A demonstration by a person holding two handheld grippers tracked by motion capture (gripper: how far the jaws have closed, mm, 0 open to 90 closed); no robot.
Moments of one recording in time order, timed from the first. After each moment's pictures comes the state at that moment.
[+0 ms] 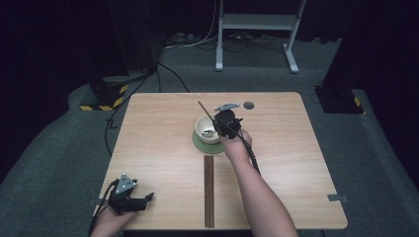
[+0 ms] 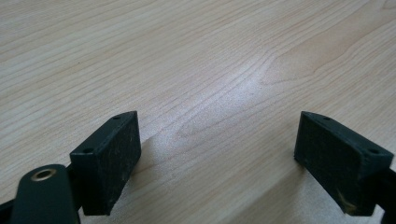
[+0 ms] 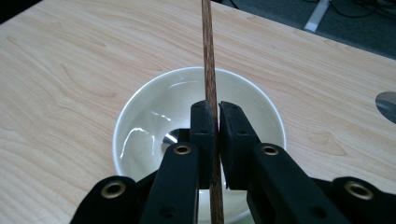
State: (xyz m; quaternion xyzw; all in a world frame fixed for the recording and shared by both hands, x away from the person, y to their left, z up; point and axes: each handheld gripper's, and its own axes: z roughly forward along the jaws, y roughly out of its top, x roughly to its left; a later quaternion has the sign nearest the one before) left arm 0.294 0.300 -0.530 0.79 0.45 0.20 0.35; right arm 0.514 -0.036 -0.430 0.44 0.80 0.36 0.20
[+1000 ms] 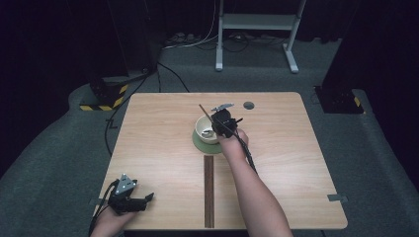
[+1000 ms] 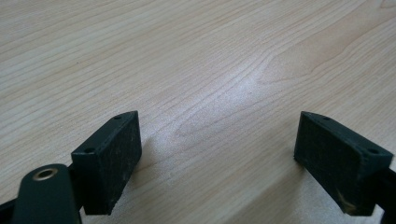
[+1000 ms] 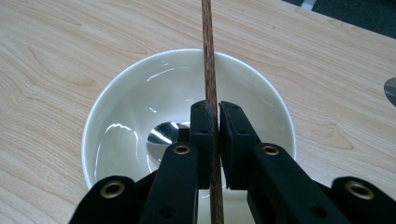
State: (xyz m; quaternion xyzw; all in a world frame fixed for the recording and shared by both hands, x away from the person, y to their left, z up) left arm 0.293 0.300 -0.530 0.79 0.45 0.20 0.35; right arm 0.527 -0.025 -0.446 0.45 0.81 0.32 0.20
